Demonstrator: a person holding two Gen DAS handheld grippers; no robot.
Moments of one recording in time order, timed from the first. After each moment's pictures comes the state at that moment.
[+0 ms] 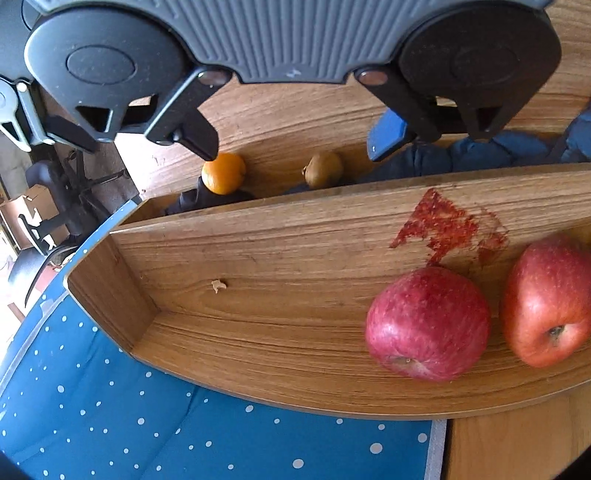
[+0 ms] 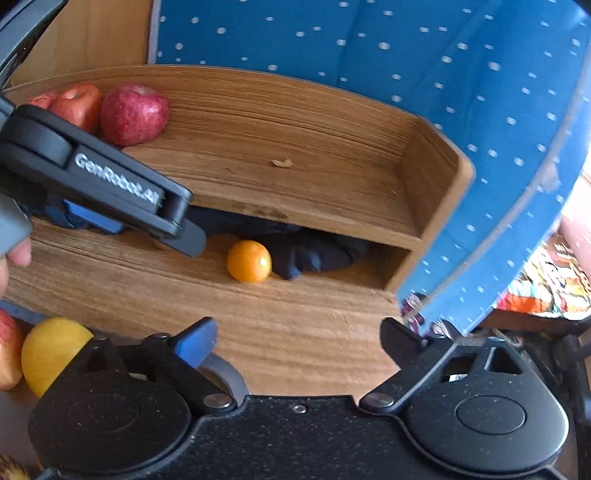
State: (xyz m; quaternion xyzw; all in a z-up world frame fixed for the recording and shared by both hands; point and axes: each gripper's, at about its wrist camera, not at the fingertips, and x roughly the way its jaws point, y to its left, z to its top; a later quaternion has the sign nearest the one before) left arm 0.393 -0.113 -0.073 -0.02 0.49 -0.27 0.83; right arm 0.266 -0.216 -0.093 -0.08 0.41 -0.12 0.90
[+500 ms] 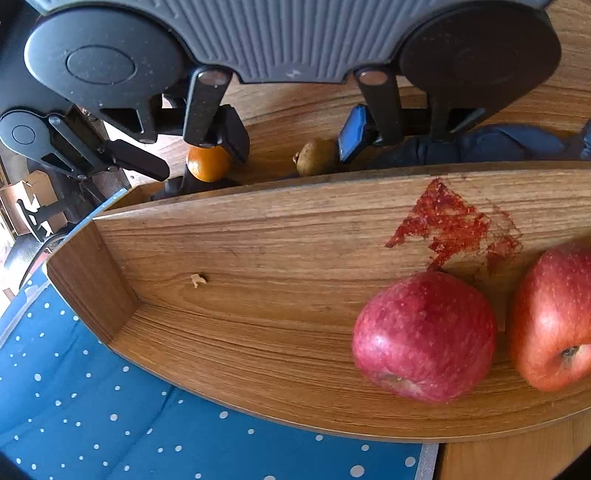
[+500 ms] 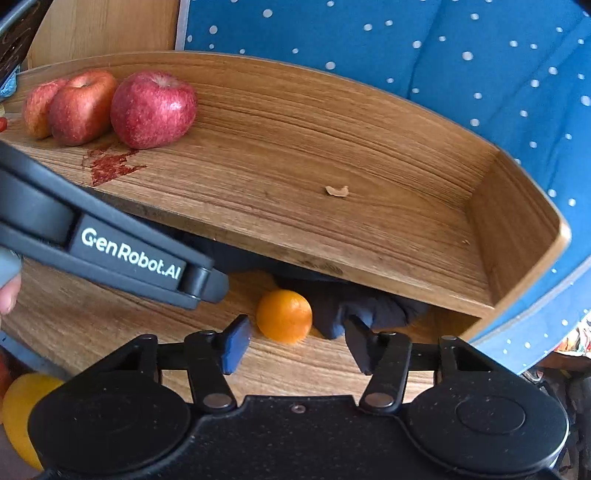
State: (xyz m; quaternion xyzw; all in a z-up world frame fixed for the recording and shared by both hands) left arm 0.409 -0.115 -0.089 -0.04 0.49 -0.26 0.83; right arm 0.323 -0.210 -0.109 -0.10 0.41 -0.06 0.90
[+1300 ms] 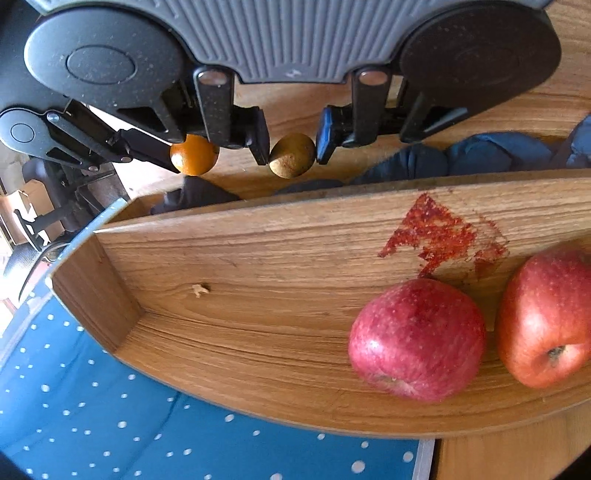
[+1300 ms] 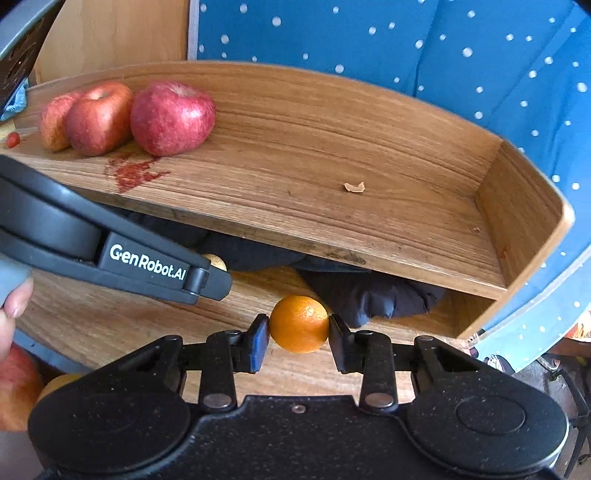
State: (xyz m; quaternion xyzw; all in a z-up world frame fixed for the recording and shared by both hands) left arm 0.397 -0.113 -0.085 -0.02 0.49 -0.26 0.83; right arm 0.310 -0.202 -0.104 -0.07 0.40 -0.06 0.91
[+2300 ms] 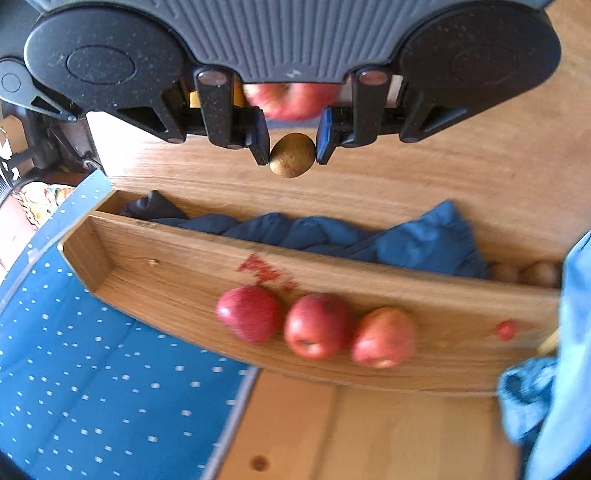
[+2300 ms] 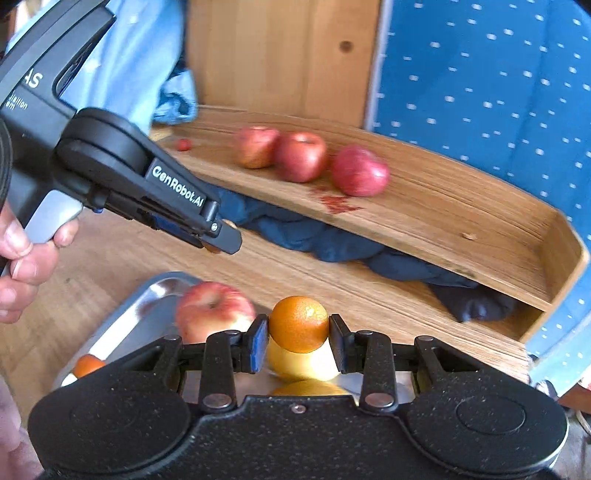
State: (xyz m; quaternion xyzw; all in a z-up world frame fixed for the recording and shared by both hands) left arm 0.286 0.012 -0.023 -0.09 0.45 -0.13 0.88; right arm 0.196 -0.105 -0.061 -0.10 0.35 0.11 0.93
